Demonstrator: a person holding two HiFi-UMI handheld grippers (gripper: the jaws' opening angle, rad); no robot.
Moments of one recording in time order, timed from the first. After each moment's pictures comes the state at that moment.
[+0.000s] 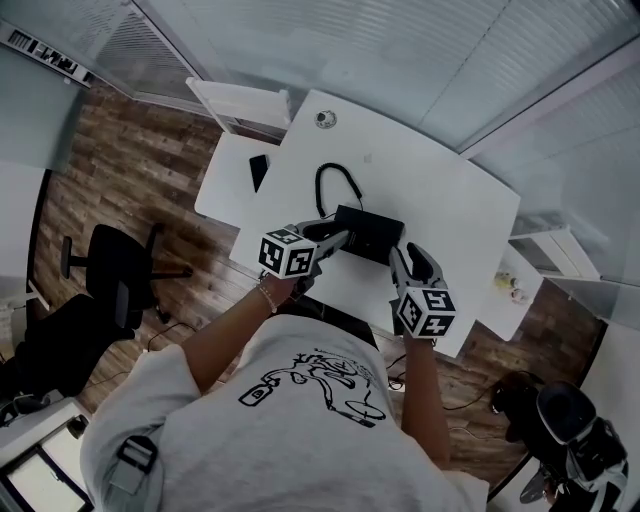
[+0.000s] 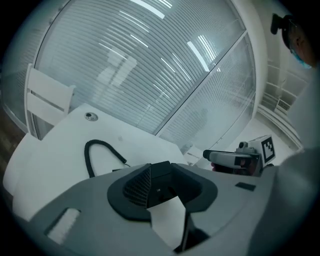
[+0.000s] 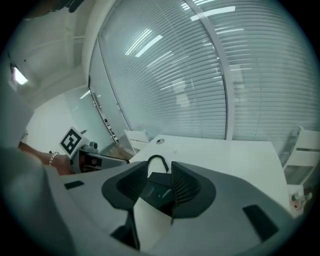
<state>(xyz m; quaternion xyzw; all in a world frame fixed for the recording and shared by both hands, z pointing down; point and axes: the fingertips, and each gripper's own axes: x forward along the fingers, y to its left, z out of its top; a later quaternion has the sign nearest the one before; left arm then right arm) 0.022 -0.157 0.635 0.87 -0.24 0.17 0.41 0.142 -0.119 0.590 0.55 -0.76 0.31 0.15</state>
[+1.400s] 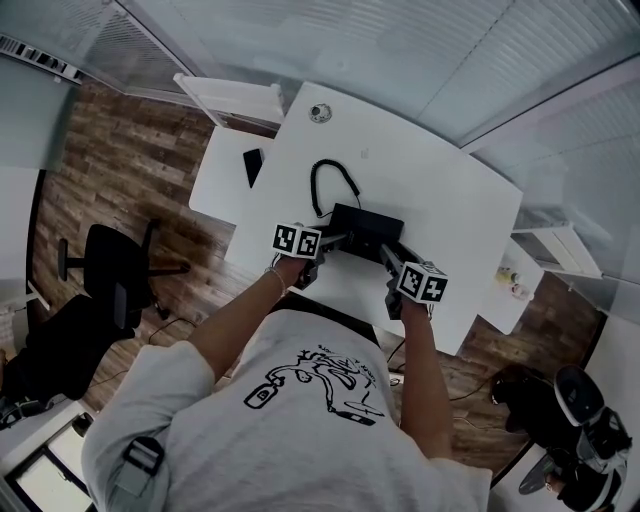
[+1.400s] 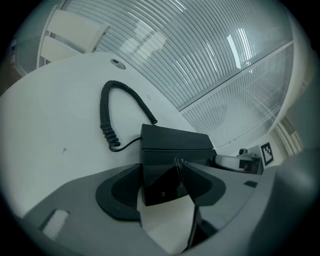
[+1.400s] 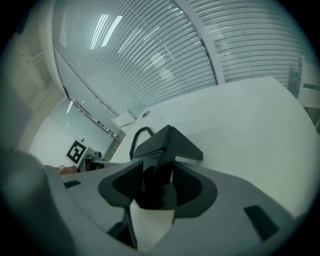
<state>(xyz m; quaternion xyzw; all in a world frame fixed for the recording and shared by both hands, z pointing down) 0.022 -0.150 0.782 0.78 -0.23 0.23 0.54 0.150 -0.118 0.732 0.50 -0.69 0.49 0.14</state>
